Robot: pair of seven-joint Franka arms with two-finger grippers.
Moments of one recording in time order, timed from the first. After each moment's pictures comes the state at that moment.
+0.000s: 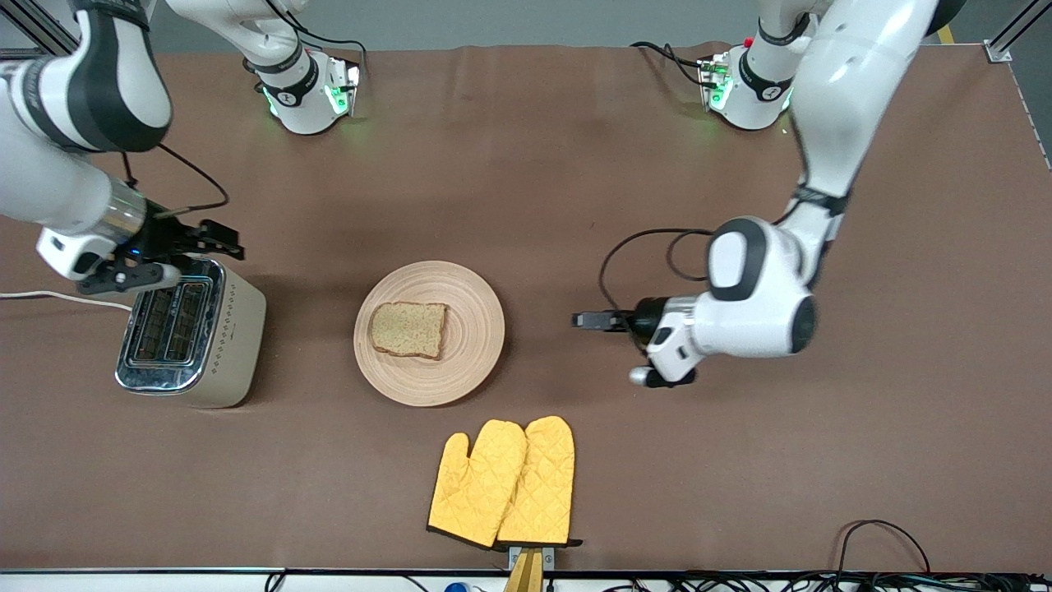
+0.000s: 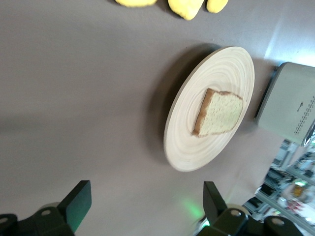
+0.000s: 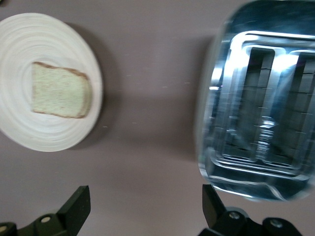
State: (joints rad) left arm -0.28 0.70 -0.22 -1.51 -0.81 2.12 -0.08; right arm 0.01 -0.03 -0.04 -1.99 0.10 1.88 -0.16
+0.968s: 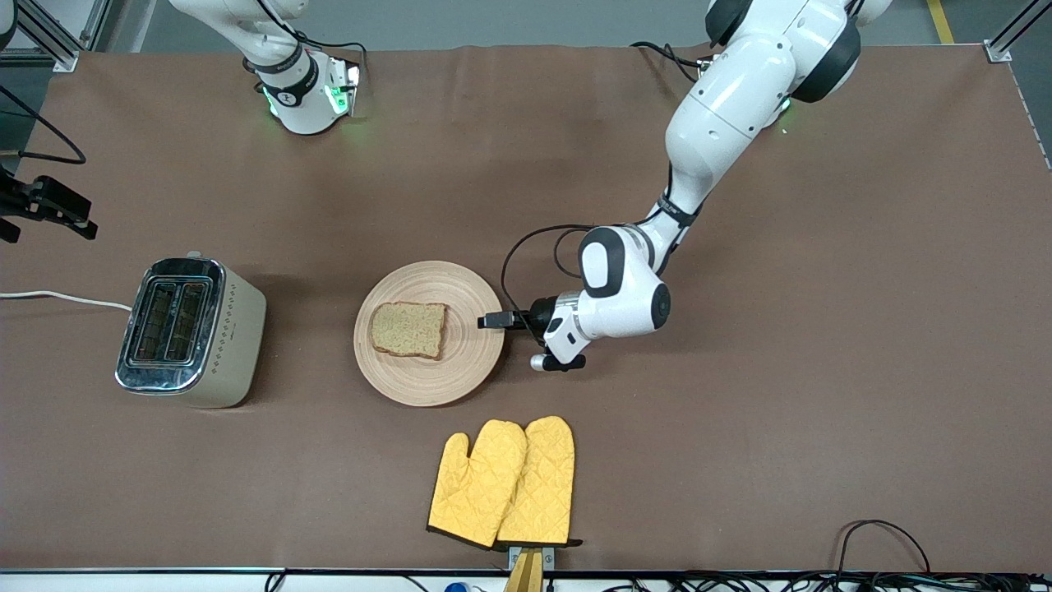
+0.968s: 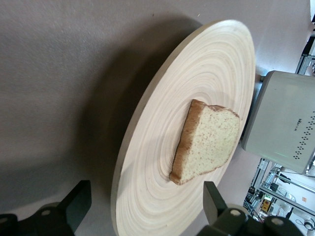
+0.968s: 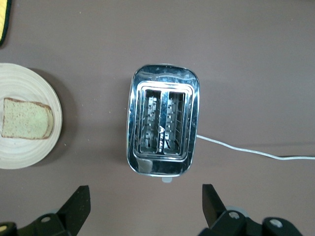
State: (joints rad) left arm -0.53 0.96 -0.22 -1.39 -1.17 2.48 0.15; right arm -0.07 -0.04 -0.02 -1.63 -0.05 1.63 -0.16
